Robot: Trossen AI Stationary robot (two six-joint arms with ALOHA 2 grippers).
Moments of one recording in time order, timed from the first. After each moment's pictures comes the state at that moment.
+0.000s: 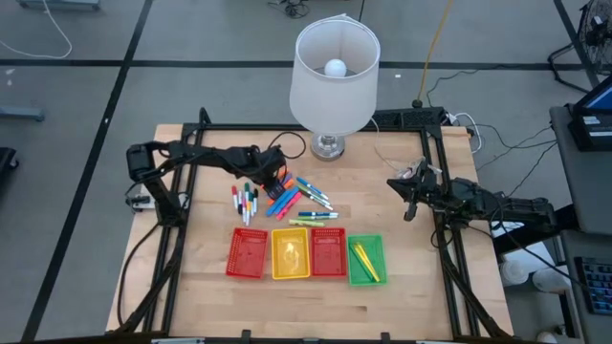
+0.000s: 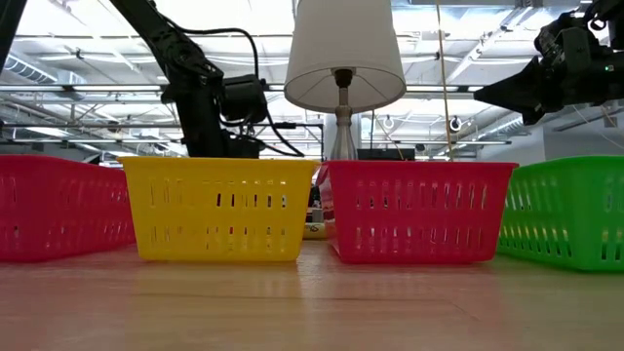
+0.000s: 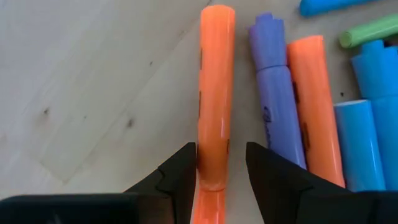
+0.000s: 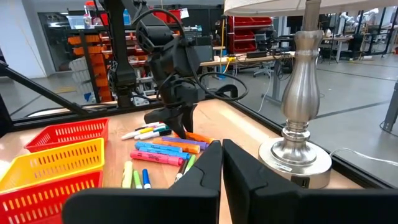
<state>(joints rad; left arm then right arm) 0.38 1.72 0.93 -0.43 -0.08 -0.28 -0.06 0.03 0.08 -0.05 0.28 0.07</state>
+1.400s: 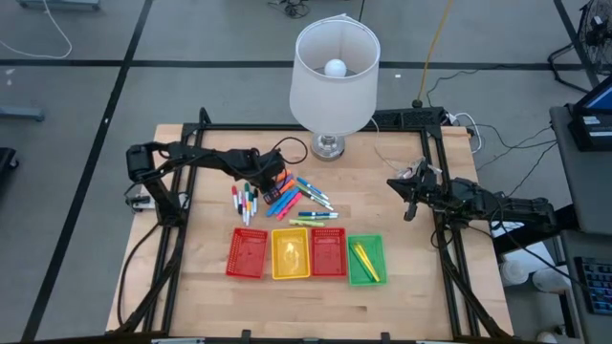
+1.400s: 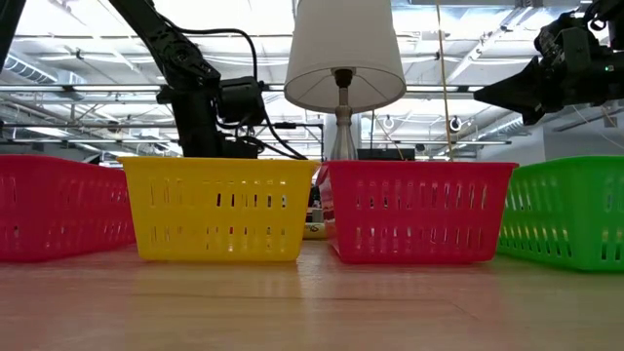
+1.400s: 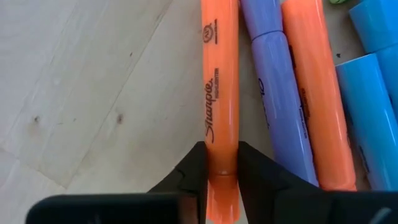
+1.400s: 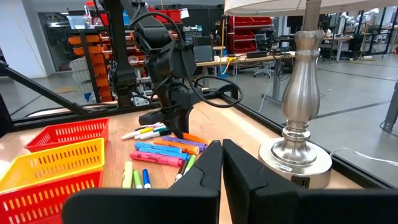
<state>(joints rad) 0.36 1.71 0.91 -0.47 -0.08 -0.15 -0.06 0.03 0.08 -0.05 0.28 0.07</state>
